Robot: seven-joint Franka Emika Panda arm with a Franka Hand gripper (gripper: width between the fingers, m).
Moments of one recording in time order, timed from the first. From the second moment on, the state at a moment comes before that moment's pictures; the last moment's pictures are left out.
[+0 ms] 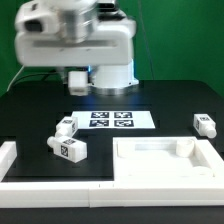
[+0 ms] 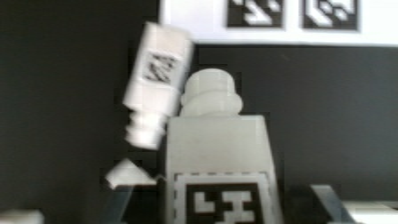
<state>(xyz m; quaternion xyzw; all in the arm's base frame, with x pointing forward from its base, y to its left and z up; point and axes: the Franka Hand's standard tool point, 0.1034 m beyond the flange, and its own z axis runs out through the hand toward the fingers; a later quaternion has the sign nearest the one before) 0.482 -0.051 0.139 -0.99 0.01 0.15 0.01</state>
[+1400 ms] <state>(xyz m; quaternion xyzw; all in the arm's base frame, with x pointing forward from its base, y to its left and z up) 0.605 0.102 0.142 -0.94 0.08 -0.33 0.02</state>
